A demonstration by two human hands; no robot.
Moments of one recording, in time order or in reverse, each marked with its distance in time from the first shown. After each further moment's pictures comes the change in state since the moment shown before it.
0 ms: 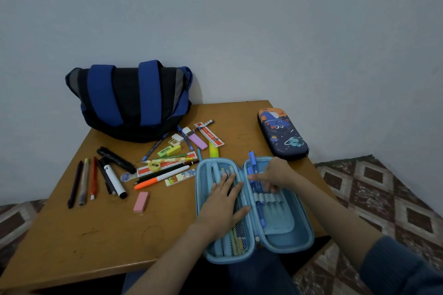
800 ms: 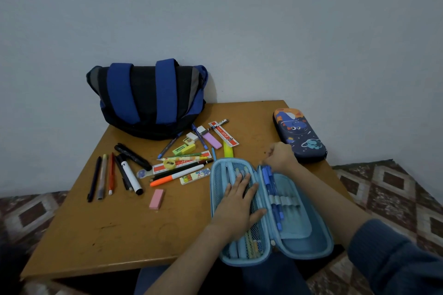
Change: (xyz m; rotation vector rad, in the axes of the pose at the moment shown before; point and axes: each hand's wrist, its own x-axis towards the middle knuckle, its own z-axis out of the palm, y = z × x) left_hand 0.001 0.001 0.001 -0.026 -0.006 -0.016; right_hand 0.034 -0.029 0.003 0.085 0.243 -0.103
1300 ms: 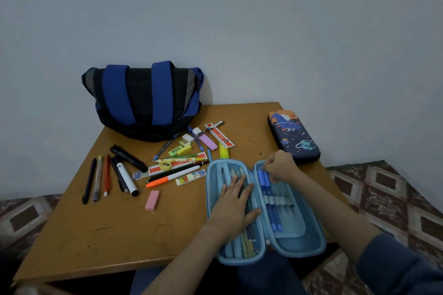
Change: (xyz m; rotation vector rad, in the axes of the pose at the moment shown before) left_hand -0.002 0.003 -0.004 0.001 -0.014 -0.008; right_hand -0.014 0.012 -0.004 0.038 -0.073 0.088
